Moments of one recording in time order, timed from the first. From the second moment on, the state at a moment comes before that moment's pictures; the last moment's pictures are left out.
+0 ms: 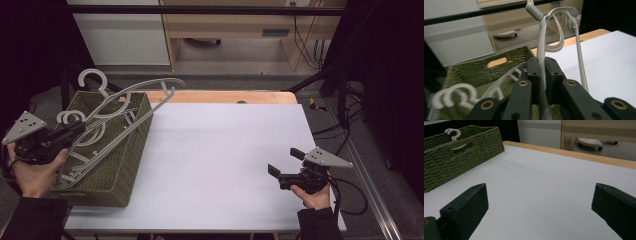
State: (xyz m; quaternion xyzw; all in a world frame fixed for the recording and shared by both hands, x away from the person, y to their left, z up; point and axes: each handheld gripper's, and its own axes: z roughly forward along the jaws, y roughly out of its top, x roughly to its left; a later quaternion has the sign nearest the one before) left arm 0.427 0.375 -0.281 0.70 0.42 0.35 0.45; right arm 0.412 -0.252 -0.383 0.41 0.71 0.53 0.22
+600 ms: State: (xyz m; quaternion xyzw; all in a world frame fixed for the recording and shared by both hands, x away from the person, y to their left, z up) left arm 0.437 0.434 -0.291 0.71 0.44 0.36 0.41; right arm 0.414 -0.252 -0.386 0.41 0.71 0.53 0.22
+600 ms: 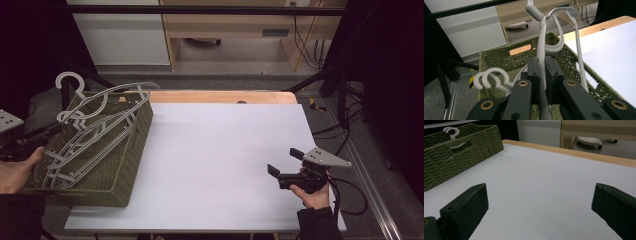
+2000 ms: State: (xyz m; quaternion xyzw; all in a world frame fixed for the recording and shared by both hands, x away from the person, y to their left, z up) left arm 0.459 0.472 -0.342 0.72 0.48 0.33 0.37; right arm 0.416 -0.250 -0.388 0.41 0.71 0.53 0.22
